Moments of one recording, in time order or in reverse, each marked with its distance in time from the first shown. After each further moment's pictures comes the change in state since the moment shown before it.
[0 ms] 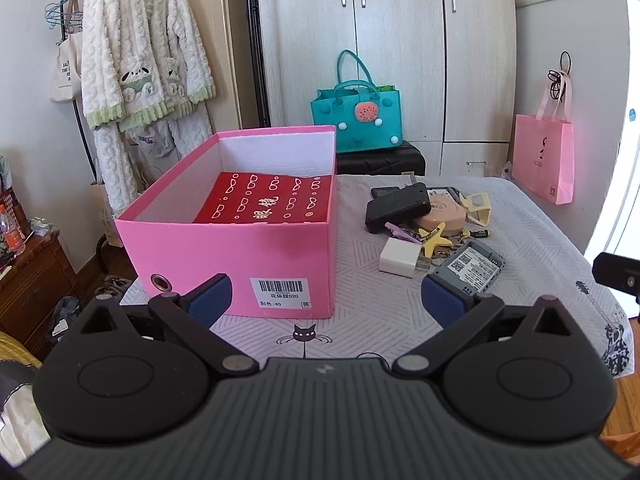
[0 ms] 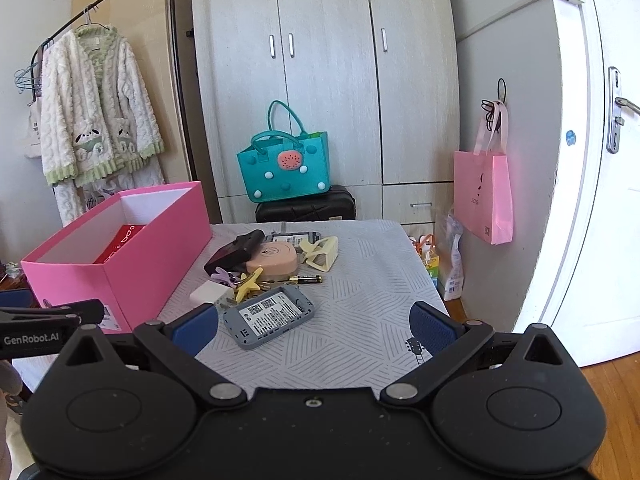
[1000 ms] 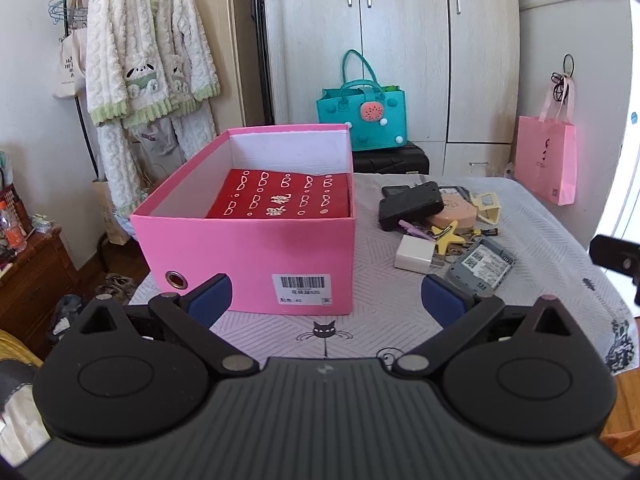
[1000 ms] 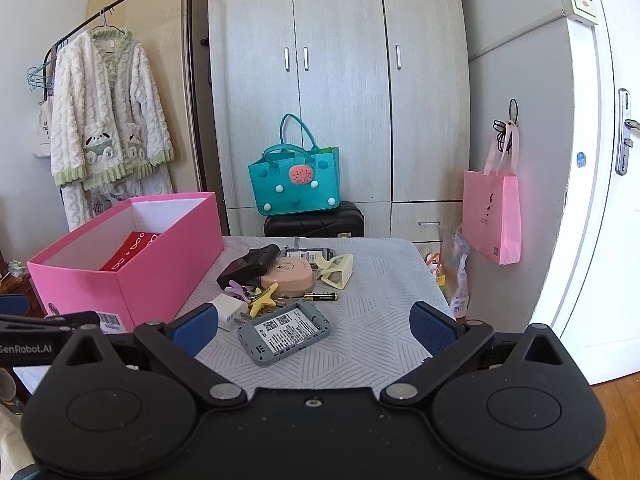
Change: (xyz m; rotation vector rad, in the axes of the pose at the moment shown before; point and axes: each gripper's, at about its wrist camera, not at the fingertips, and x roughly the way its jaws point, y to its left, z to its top) left arm -0.001 0.021 -0.004 -0.004 0.002 -0.001; right arm 0.003 0.016 0.002 -0.033 -0.046 0.010
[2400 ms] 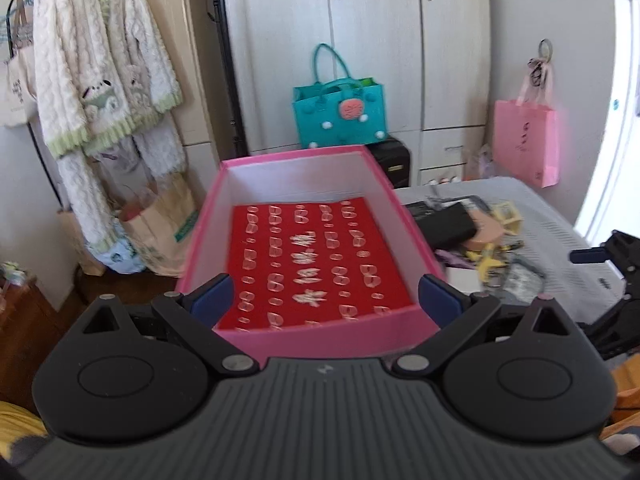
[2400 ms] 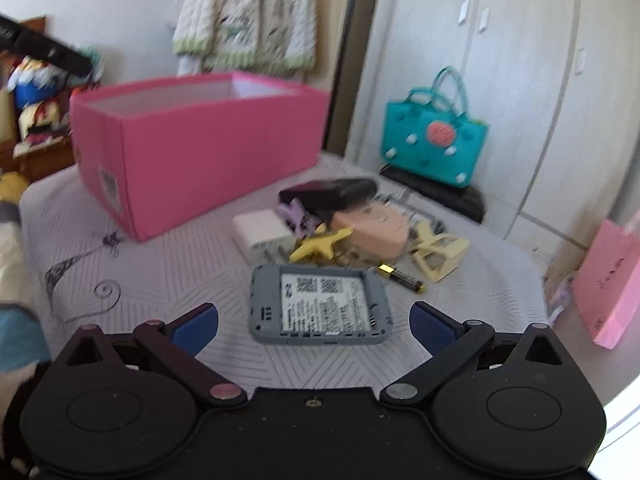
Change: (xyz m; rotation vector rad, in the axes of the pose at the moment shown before) left arm 0.052 0.087 0.082 0.129 0.062 -0.116; right arm 0.132 -0.005 -0.018 -0.440 0.211 0.369
